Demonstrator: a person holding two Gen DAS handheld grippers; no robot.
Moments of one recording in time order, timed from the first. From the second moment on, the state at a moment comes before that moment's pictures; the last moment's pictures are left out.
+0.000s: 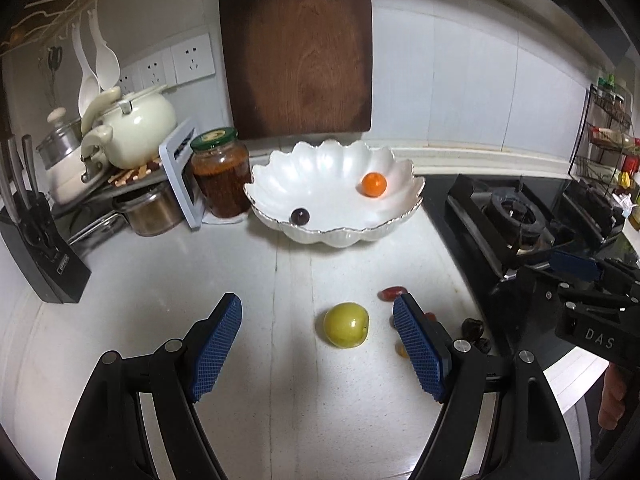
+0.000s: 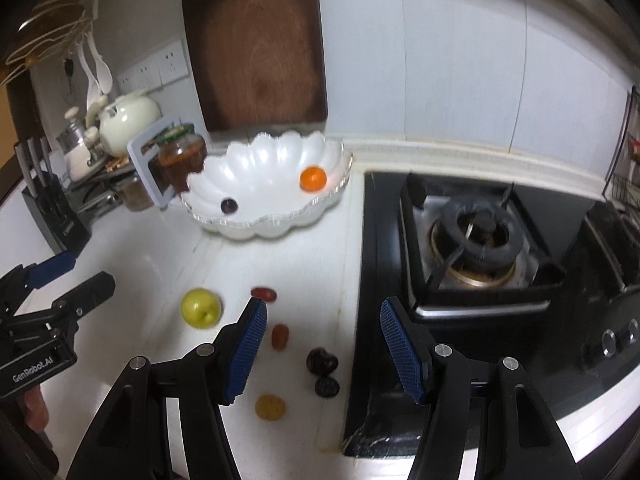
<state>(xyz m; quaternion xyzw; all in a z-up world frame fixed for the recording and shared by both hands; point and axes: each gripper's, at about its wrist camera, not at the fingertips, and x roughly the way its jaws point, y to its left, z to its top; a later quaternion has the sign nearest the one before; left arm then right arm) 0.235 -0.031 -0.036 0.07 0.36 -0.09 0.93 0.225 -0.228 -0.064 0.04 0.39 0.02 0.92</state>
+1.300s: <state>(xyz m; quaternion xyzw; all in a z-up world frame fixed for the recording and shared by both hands) 0.311 -0.044 -0.136 0.06 0.48 -0.17 0.86 0.273 -0.221 -0.165 0.08 0.53 0.01 0.85</state>
